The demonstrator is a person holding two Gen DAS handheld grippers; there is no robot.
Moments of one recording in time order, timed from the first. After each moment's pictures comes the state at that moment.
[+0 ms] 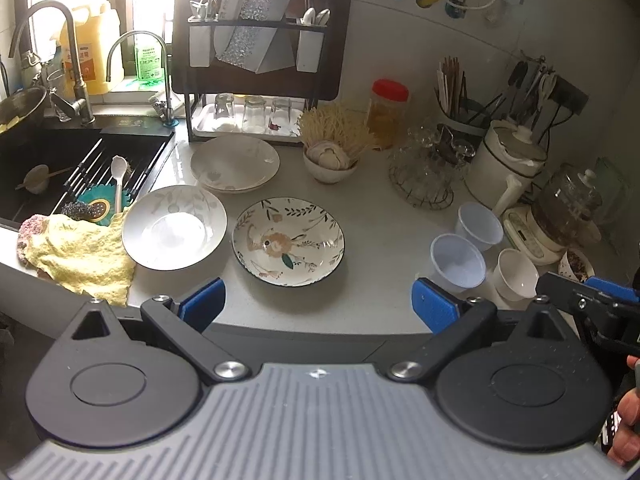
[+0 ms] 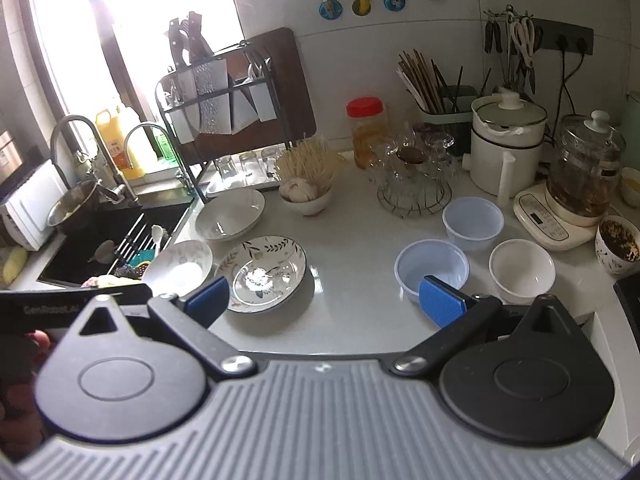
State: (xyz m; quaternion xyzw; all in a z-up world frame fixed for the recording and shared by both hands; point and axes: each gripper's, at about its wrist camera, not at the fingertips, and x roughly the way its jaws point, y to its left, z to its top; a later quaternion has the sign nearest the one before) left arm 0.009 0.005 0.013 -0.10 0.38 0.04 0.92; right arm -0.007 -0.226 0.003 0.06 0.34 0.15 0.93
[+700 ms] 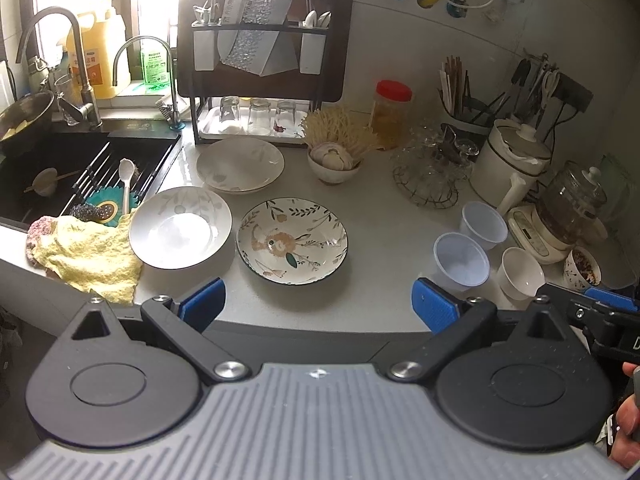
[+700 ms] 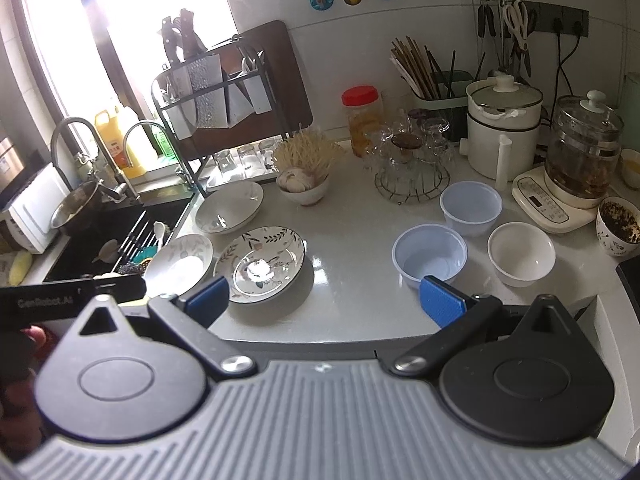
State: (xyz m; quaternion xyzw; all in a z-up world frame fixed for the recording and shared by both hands) left arm 0.002 -0.004 0.014 -0.10 0.38 0.05 0.92; right arm -0.010 -0.234 -0.003 0.08 0.35 0.15 0.92
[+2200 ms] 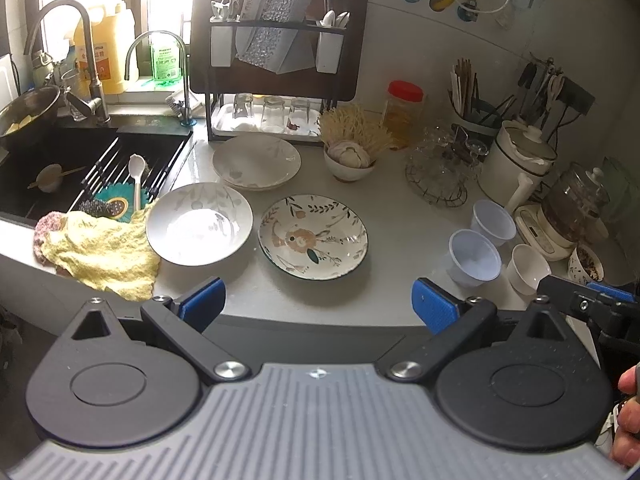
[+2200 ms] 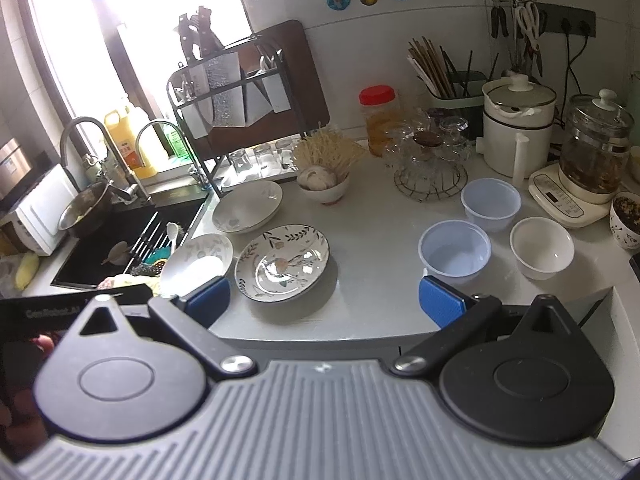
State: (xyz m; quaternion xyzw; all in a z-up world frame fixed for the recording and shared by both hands) left arm -0.014 0.037 0.010 -0.10 0.38 0.05 0.92; right arm -0.022 -0.199 -0.002 0.08 0.34 0.16 0.92
